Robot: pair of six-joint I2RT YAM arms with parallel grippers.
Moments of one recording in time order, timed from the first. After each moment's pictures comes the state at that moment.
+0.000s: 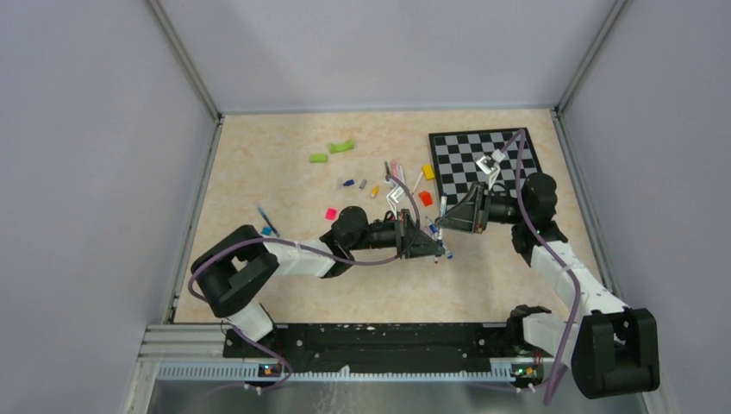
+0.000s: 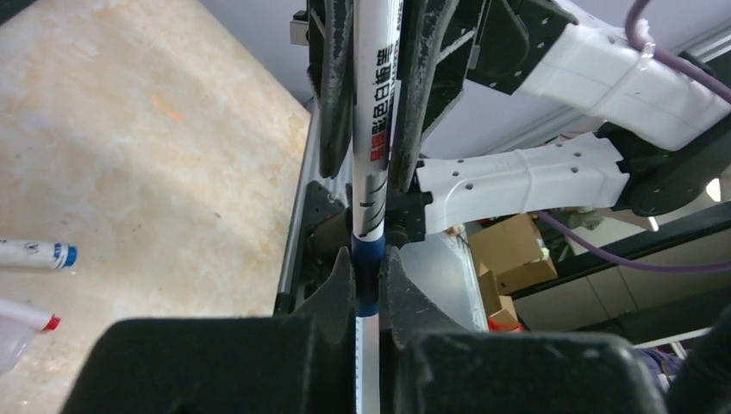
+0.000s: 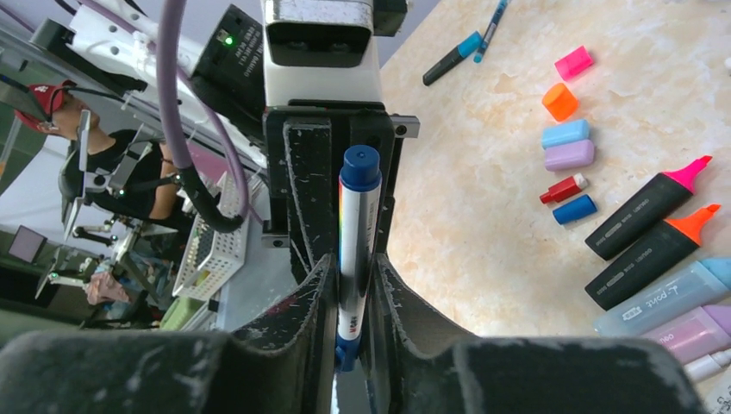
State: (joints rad) left arm -0.92 1.65 0.68 1.11 0.62 -1.01; right arm 0.12 1.05 0.55 0.44 -1.28 0.75
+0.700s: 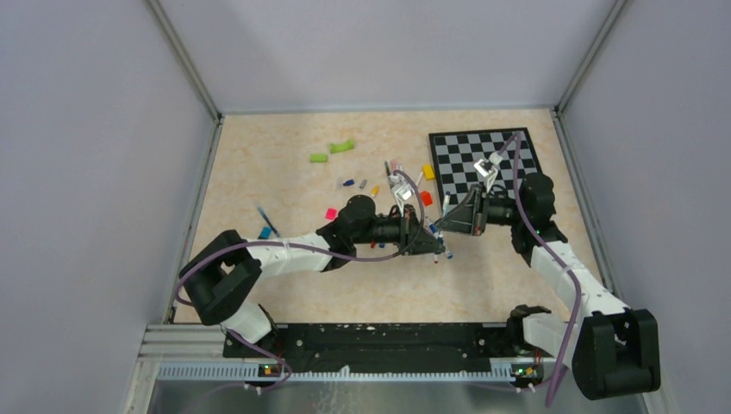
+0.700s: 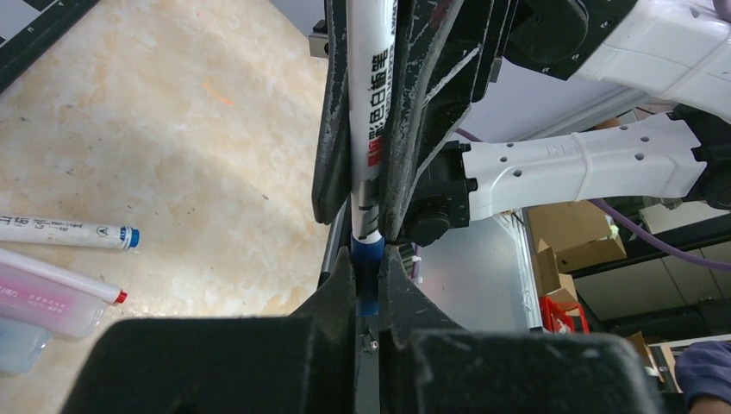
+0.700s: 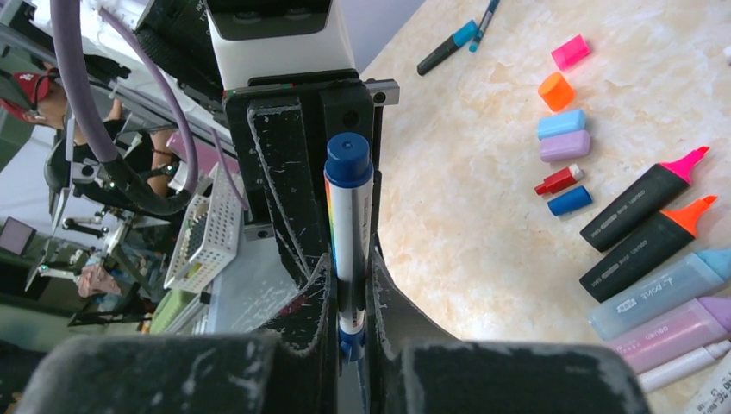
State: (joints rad) left arm -0.92 1.56 0.78 0.72 0.60 -0.80; right arm 0.13 1.05 0.56 0.32 -1.28 0.63
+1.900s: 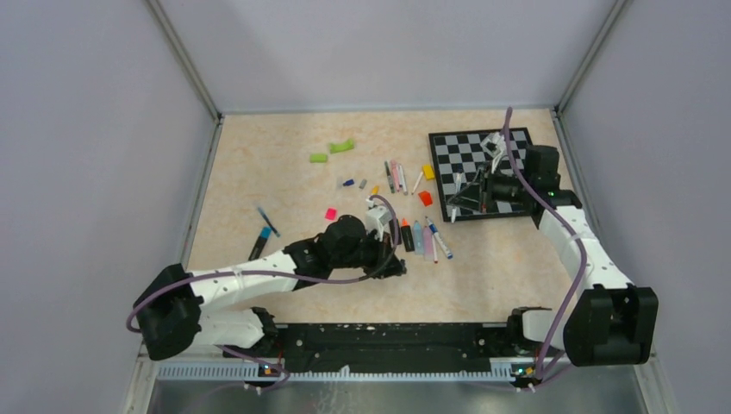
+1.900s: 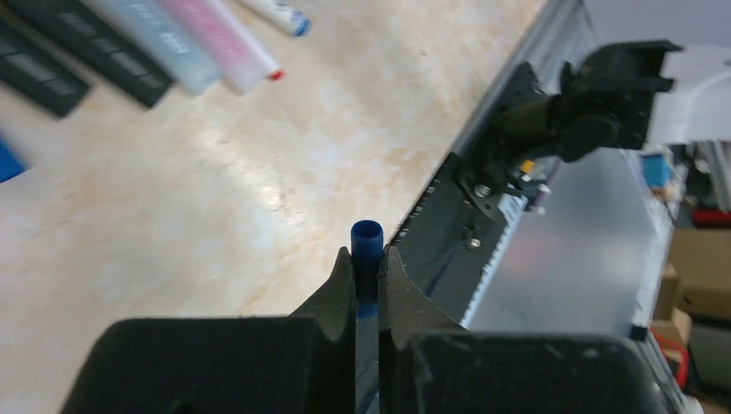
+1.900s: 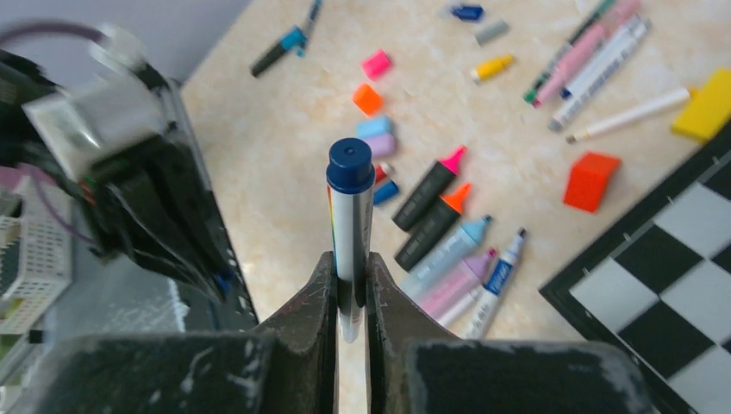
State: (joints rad) left arm -0.99 1.26 0.67 0.10 0.33 -0.65; right arm 0.03 1.21 0.90 -0.24 -1.10 0.07
